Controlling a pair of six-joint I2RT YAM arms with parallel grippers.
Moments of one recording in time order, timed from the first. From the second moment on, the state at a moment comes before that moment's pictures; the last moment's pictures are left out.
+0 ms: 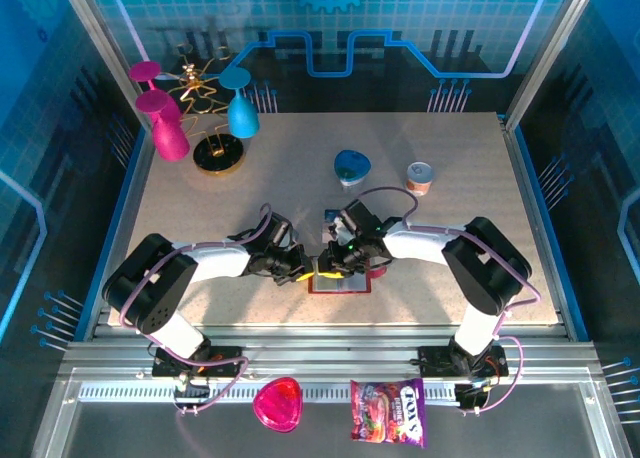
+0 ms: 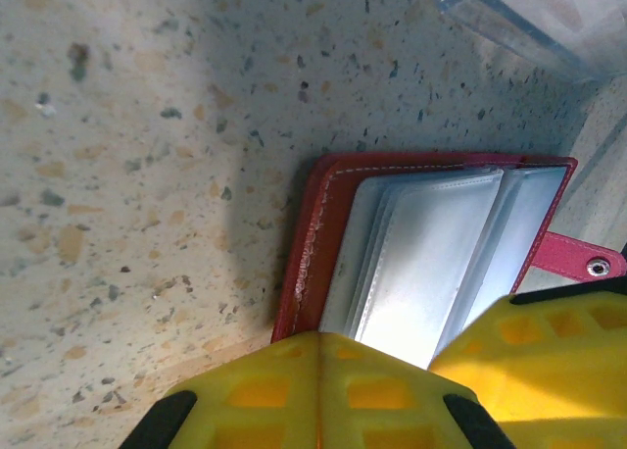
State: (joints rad) left arm -0.55 1.59 0.63 -0.06 0.50 -1.01; right arm 0.71 1.75 0.93 -0.28 -0.59 0.79
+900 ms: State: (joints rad) left arm -0.55 1.60 0.65 -0.08 0.50 -1.01; right arm 0.69 1.75 0.91 -0.33 -0.56 0.76
